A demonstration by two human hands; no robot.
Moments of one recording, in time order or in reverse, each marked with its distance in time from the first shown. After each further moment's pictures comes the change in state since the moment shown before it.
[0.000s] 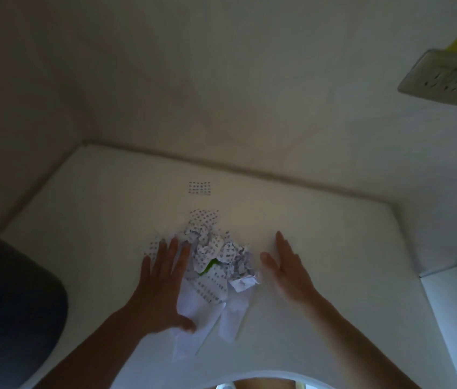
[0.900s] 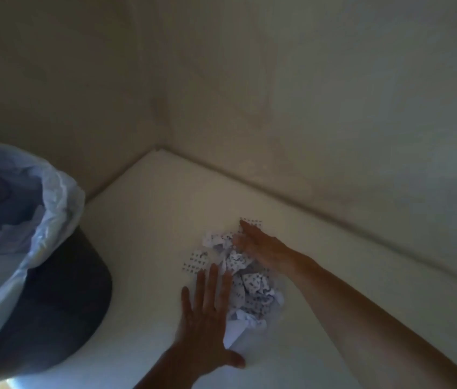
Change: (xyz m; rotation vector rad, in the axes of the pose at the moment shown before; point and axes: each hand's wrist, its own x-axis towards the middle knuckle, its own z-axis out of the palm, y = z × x) left_hand -0.001 0.036 0.017 -0.048 0.064 -0.228; right_hand 0.118 -0.150 0.028 -0.089 -0.532 -0.249
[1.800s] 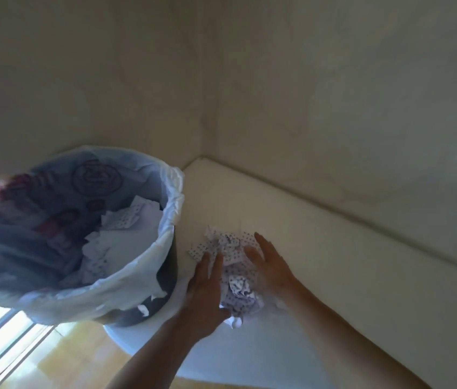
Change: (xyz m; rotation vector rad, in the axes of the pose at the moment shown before) left_hand -0.086 -0.073 -0.062 -0.366 0.178 -0.045; right_hand -0.064 -0.066 0.116 0.208 0.300 -0.077
